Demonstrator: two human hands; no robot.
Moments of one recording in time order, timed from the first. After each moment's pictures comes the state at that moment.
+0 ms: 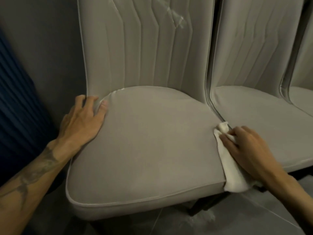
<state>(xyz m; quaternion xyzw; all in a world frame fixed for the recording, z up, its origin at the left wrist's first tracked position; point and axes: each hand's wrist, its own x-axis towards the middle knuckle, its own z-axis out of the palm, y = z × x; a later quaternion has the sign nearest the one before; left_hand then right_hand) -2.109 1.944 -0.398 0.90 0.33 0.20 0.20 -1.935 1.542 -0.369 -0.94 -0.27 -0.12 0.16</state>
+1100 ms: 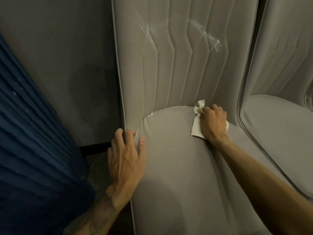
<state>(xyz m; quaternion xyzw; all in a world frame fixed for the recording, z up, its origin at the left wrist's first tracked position) -2.103 1.958 -0.379 0.90 0.34 0.21 0.20 -1.849 1.790 -0.366 -0.96 -0.21 -0.15 0.08</state>
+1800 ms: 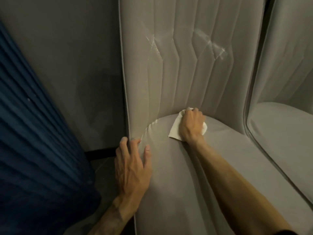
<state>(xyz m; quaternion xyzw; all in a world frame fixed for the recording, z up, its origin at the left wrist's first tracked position) -2.097 1.951 -0.393 0.87 0.34 0.27 0.23 -1.875 1.877 -0.362 -0.96 -0.17 -0.12 0.18</state>
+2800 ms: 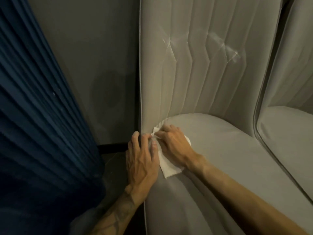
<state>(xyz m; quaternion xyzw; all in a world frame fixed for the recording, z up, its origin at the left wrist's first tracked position) -2.097 1.959 -0.404 0.87 0.33 0.28 0.23 -1.970 1.886 -0.368 -0.83 -0.54 -0.01 0.18</state>
